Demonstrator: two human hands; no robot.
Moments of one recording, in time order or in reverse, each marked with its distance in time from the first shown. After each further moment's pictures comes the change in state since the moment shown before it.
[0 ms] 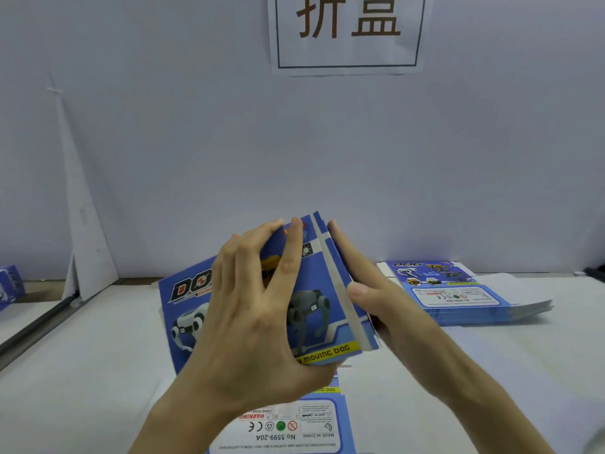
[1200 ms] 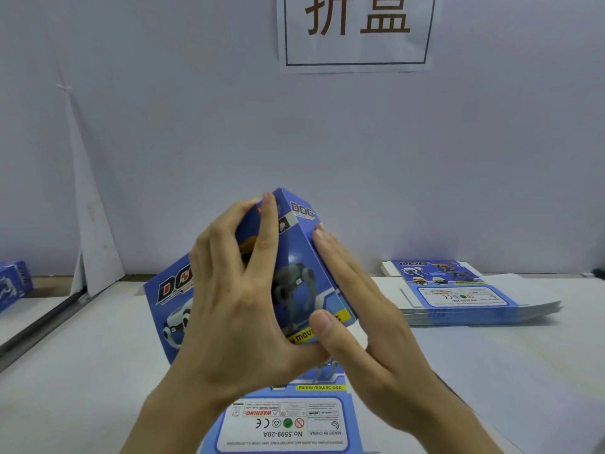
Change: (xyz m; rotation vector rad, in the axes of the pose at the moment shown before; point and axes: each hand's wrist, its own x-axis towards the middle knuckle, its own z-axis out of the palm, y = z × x) left_hand 0.001 -0.005 -0.014 -0.031 0.048 -0.144; right_hand -0.011 0.002 0.031 -0.308 0.166 -0.245
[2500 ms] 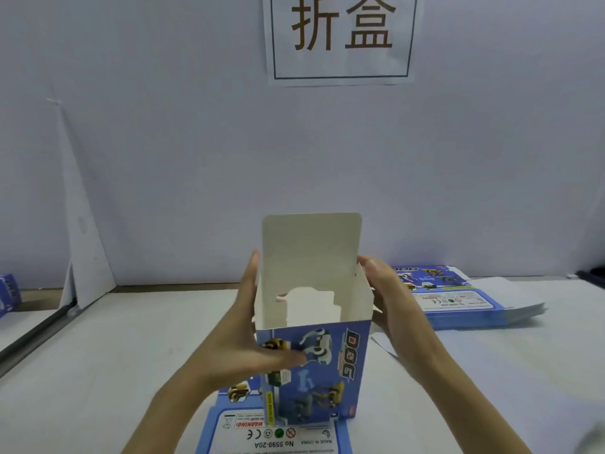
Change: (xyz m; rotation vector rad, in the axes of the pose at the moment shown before) left_hand -0.020 -0.053 0.055 -1.016 -0.542 -0.350; right_hand 0.018 0.064 -0.028 0.446 0.227 0.711
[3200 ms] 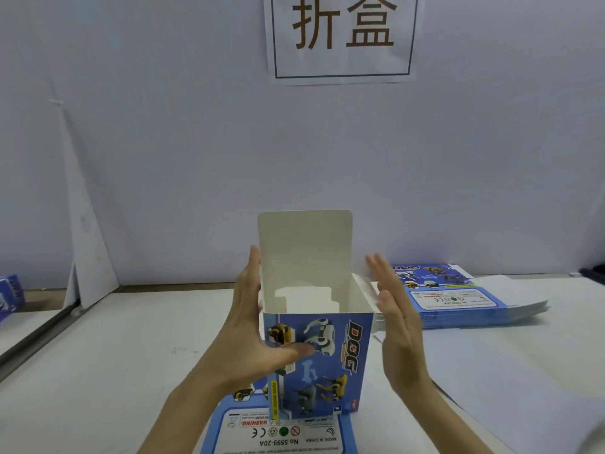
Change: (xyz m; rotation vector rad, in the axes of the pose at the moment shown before) left_hand 0.005 -0.014 0.006 0.265 0.191 0.192; right_hand -0.004 0.056 0.002 -0.081 0.168 -0.504
